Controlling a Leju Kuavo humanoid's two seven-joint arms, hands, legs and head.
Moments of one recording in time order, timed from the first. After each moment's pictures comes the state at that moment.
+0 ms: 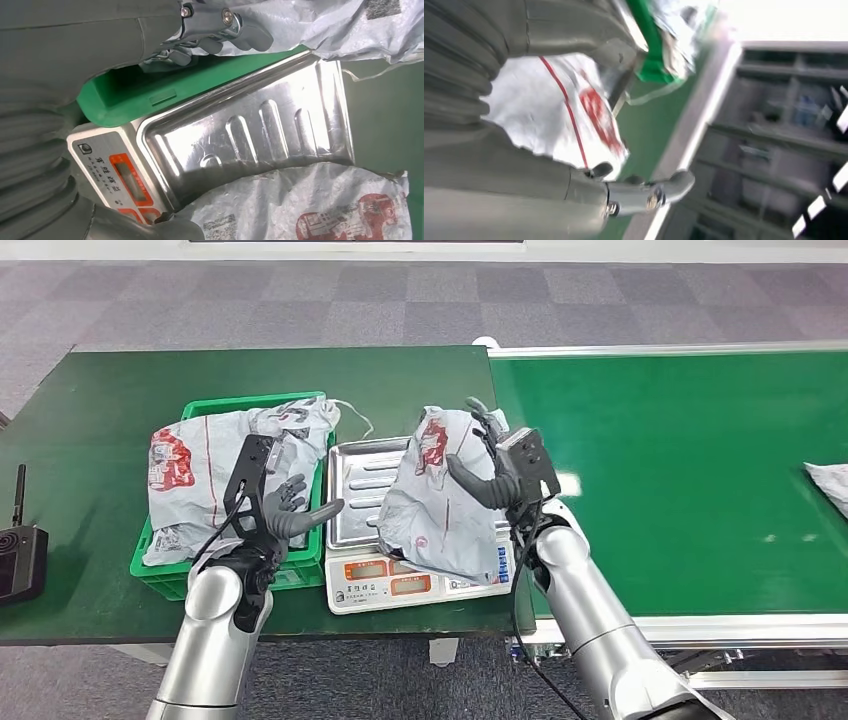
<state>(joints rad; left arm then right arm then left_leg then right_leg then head) -0.30 -0.17 -0.09 -1.44 -0.04 0.10 0.55 -0.62 0.12 0.30 -0.89 0.02 0.05 -0.35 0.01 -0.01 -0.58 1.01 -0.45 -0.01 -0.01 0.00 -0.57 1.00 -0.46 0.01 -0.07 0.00</state>
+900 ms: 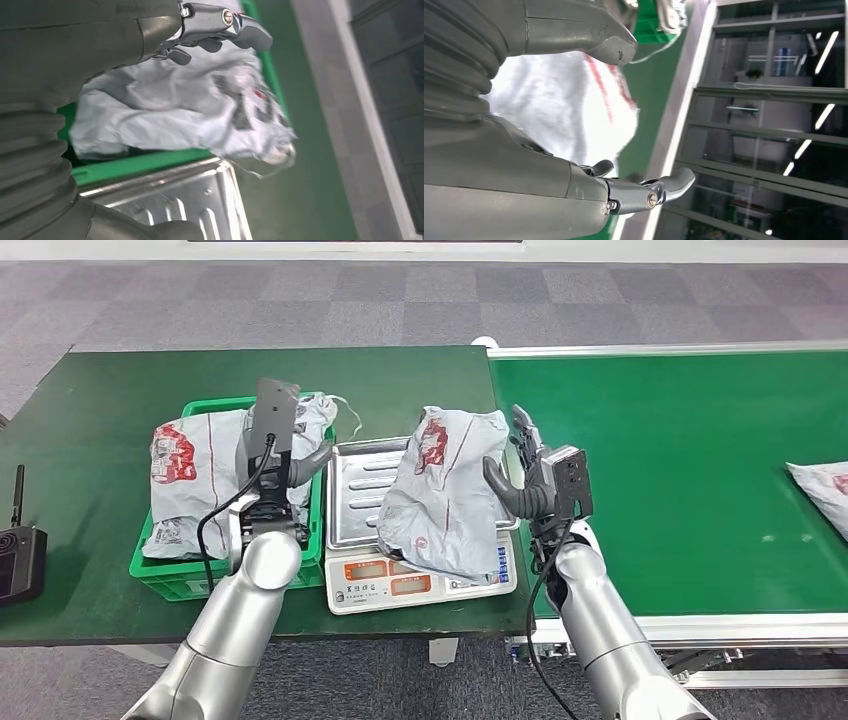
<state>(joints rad) -0.51 -0.16 -0.32 -1.30 -0.54 0.51 0.55 -0.55 0.09 0.24 -0.88 -0.05 -0.02 -0.46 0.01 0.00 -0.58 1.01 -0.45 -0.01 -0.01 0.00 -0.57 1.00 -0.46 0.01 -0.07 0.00</state>
